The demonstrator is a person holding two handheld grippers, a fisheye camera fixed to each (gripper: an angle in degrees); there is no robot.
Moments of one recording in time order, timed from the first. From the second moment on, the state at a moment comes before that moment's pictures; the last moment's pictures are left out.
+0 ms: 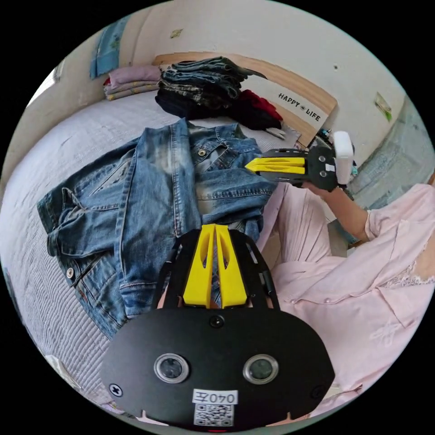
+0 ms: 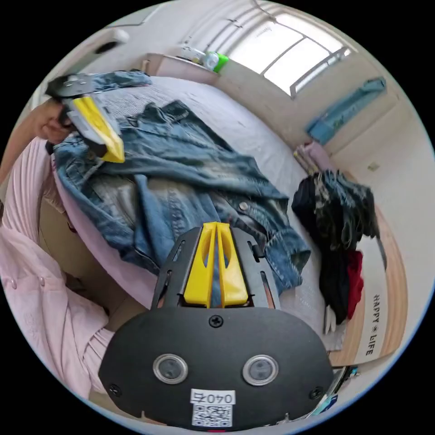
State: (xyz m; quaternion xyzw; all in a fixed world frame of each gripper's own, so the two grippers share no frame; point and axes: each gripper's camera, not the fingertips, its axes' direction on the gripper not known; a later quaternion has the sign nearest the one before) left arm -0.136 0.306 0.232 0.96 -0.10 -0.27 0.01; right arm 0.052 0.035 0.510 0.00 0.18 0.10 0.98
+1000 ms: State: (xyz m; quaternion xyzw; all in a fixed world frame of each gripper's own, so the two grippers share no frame) left arm -0.128 0.276 0.105 0.91 -0.13 -0.37 0.15; right arm 0.055 -0.002 0.443 -0.12 -0.07 -0.22 0.97
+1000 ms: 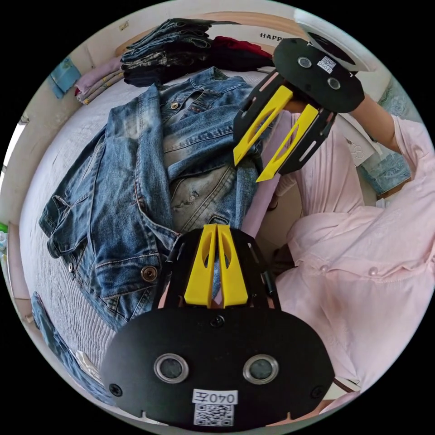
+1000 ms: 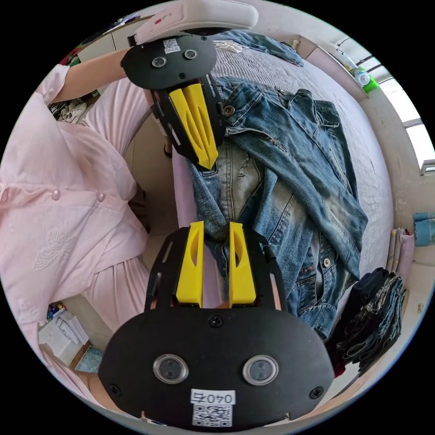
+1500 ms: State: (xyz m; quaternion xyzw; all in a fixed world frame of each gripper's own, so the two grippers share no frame) left arm -0.112 0.273 0.095 0.89 -0.17 -0.38 0.20; right arm 0.021 0.026 0.337 -0.13 -0.02 -0.20 0.97
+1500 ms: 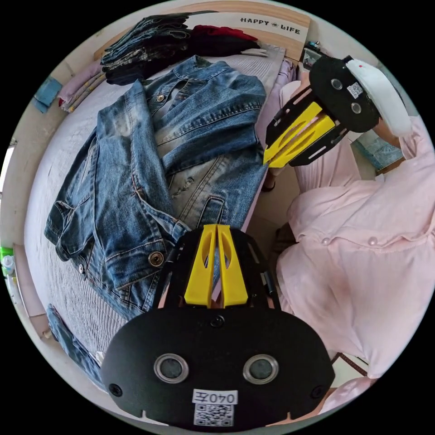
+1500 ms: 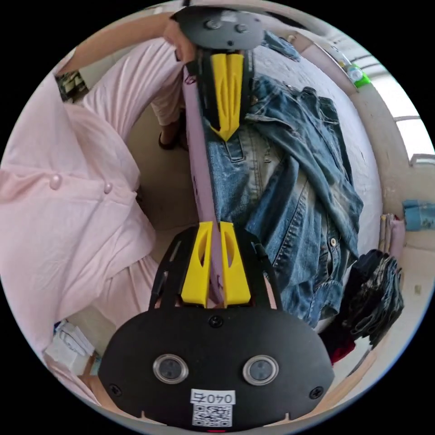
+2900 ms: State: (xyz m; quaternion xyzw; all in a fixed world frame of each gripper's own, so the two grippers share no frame) left arm -0.078 0.291 0.117 0.88 -0.25 -0.40 0.00; right arm 0.308 0.060 -0.046 -0.04 -0.22 0.06 0.97
